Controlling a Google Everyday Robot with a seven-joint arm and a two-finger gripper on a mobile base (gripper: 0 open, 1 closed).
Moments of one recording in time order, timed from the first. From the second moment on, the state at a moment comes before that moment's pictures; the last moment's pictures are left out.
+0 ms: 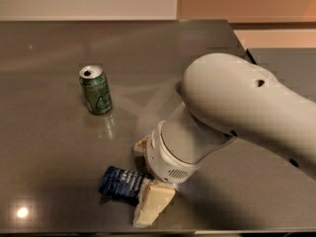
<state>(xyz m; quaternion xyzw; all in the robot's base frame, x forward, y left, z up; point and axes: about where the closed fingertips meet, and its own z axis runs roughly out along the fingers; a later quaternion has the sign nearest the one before) 0.336 0.033 0.824 -0.71 0.66 0.18 0.18</state>
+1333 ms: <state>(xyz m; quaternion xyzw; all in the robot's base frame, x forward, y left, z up) 0.370 -0.005 0.847 -0.67 0.70 0.16 0.21</state>
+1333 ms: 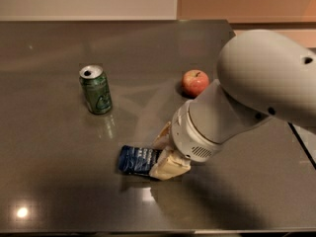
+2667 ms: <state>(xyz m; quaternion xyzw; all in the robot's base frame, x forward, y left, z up) 0.481 -0.132 0.847 -0.56 0.79 0.08 0.23</state>
